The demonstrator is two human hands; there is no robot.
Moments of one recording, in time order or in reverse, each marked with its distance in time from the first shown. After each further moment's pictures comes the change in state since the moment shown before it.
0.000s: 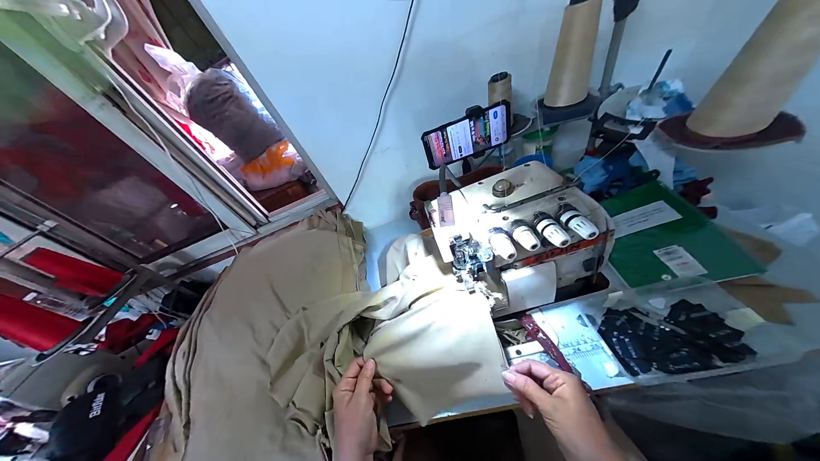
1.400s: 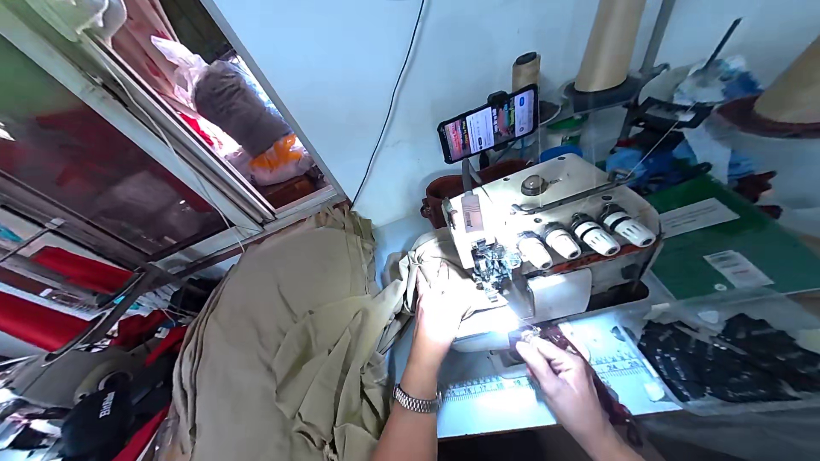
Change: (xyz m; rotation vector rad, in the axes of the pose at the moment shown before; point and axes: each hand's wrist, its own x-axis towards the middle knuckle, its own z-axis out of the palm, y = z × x) left_hand 0.075 0.017 0.121 0.653 -0.394 0.151; right_hand 0.059 0.032 0.011 -0.249 0.094 -0.431
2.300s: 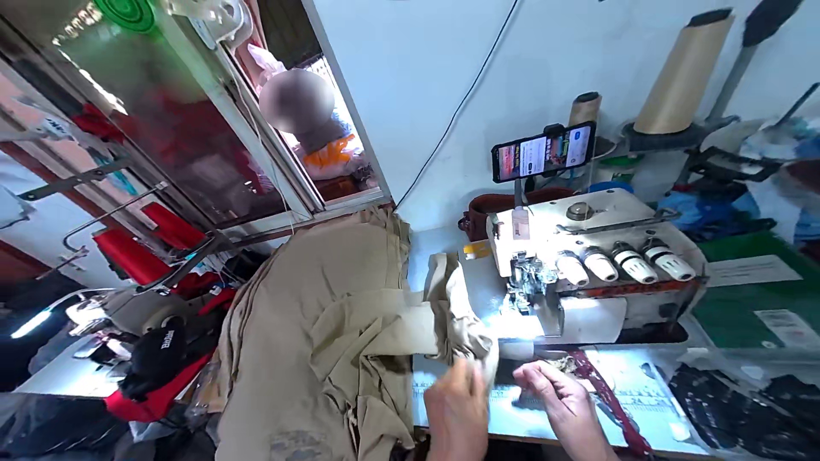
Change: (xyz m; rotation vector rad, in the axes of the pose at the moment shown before) left_hand -0.118 -0.019 0.018 0.430 0.449 0.143; right_hand -0.010 -0.009 0.008 0.073 -0.228 -0.048
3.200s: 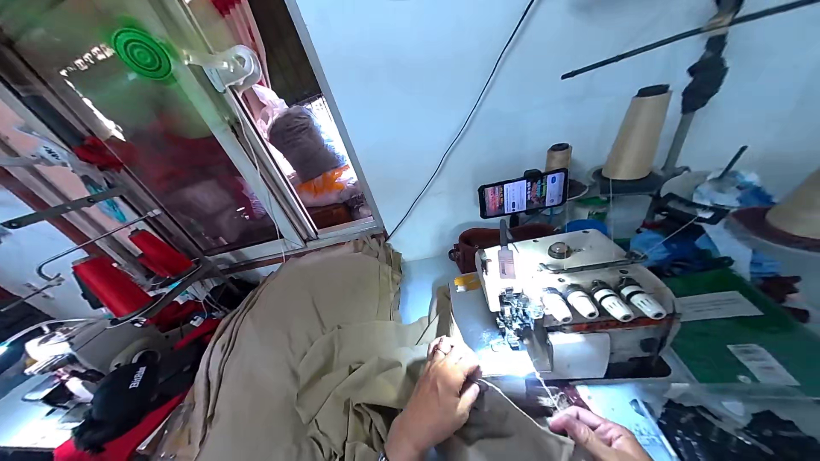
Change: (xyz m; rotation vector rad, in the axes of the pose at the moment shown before) left_hand 0.083 -0.027 -0.010 -0.234 -0.288 0.625; right_hand 0.001 -0.055 -0.057 0.337 -0.073 0.475
